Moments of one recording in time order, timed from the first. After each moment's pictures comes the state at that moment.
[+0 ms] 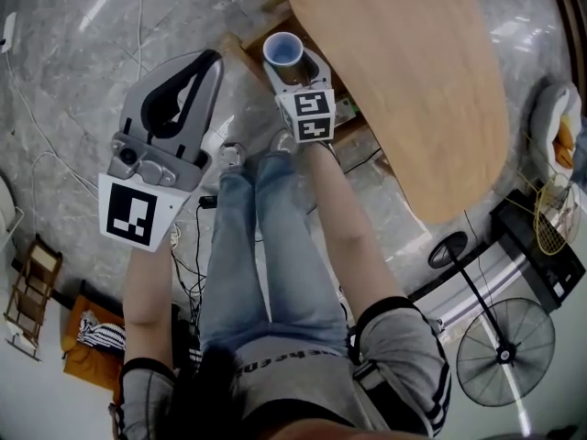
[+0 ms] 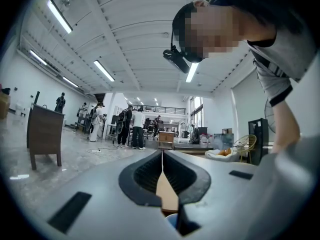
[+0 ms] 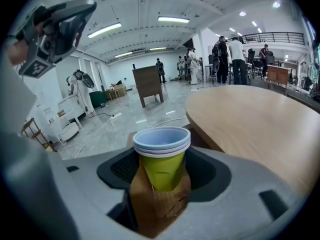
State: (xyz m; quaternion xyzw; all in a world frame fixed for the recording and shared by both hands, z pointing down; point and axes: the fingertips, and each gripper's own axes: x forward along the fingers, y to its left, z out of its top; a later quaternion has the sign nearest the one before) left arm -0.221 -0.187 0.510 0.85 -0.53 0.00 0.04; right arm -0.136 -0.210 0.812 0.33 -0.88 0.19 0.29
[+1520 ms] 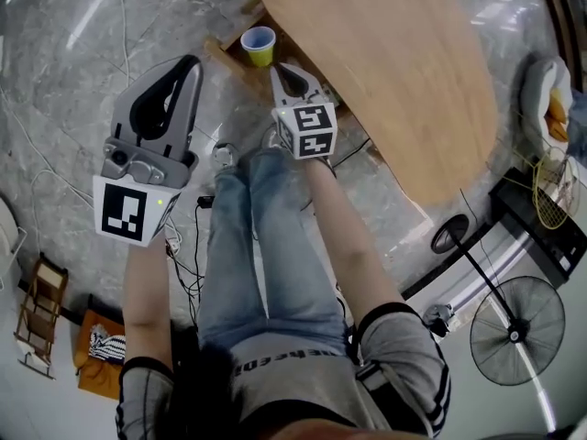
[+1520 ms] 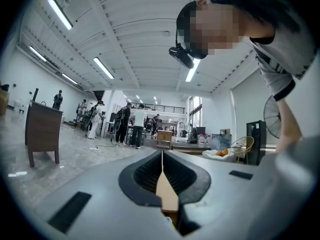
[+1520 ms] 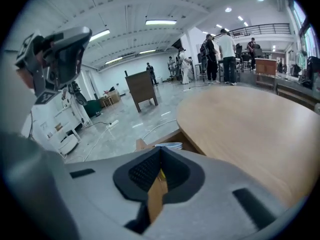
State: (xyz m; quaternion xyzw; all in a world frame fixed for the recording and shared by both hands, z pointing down) left arm -0.214 -0.188 0.495 0.85 -0.53 -0.02 0.05; right arm -0.102 -0.185 0.761 0.36 -0.86 0.24 0.27
